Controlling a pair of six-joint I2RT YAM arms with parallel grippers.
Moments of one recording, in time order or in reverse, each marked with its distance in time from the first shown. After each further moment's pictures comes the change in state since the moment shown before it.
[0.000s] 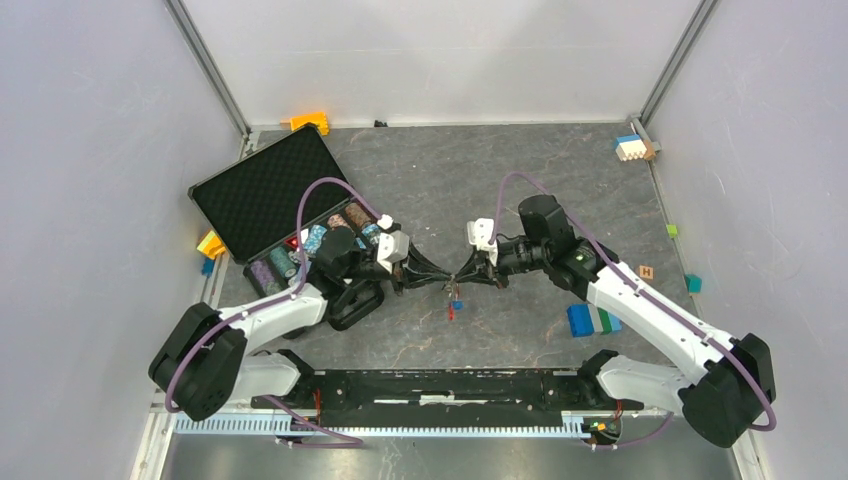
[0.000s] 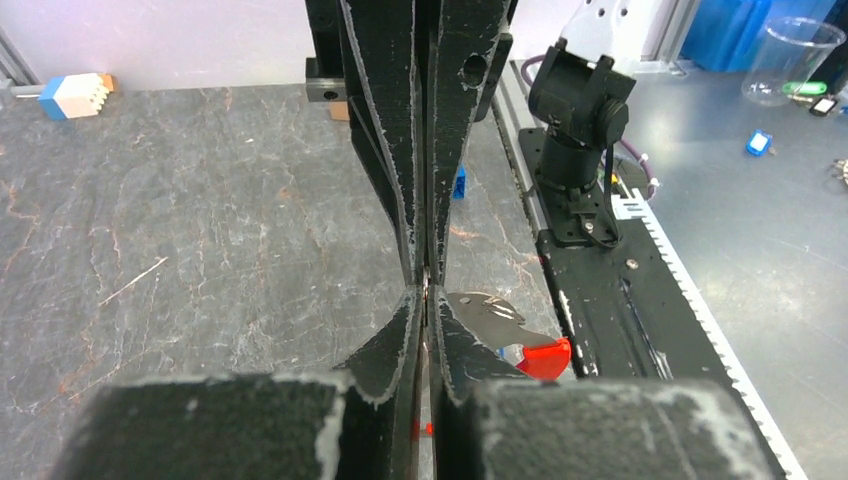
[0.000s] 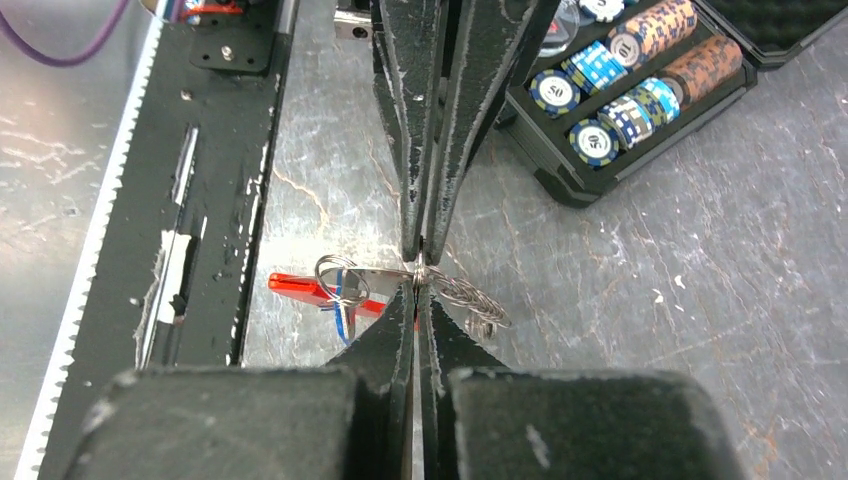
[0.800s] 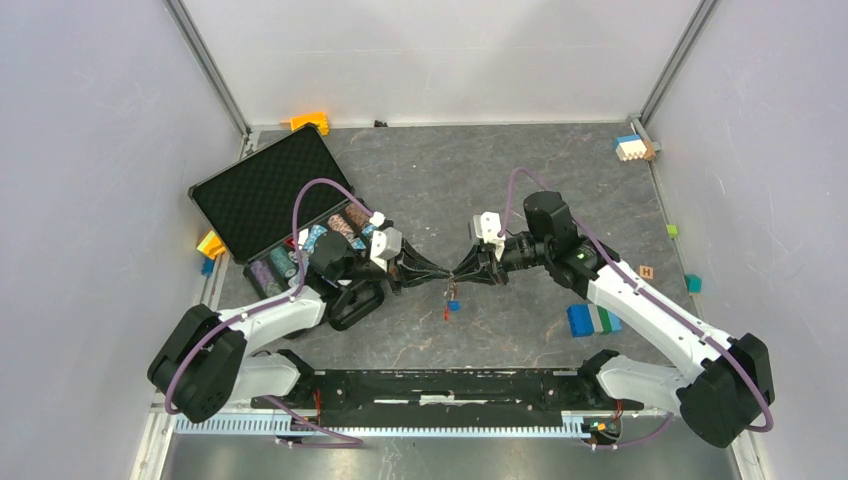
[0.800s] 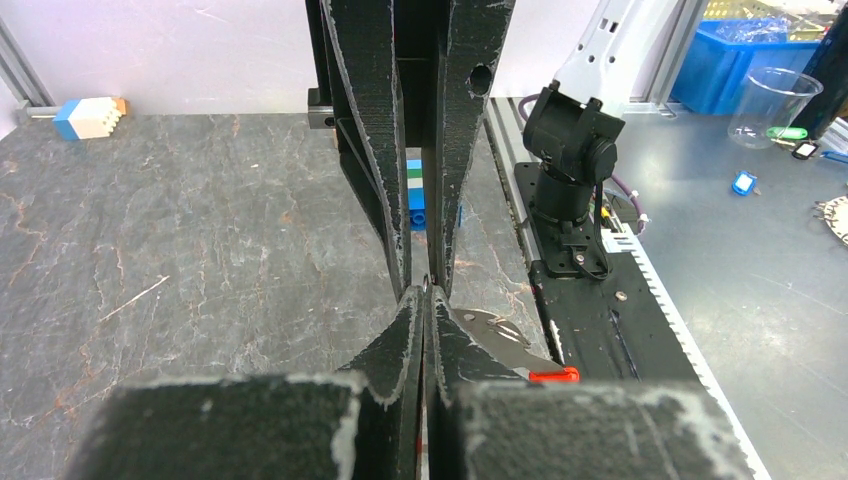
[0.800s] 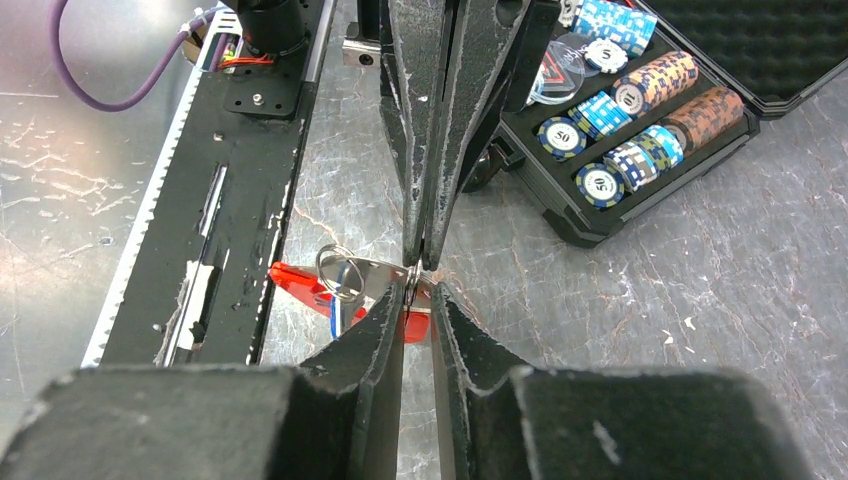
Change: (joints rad) left arm 0.002 -0.011 -0.016 0.094 -0.010 -0.094; right arm -0.021 0.006 -0.006 0.071 -0.092 0.048
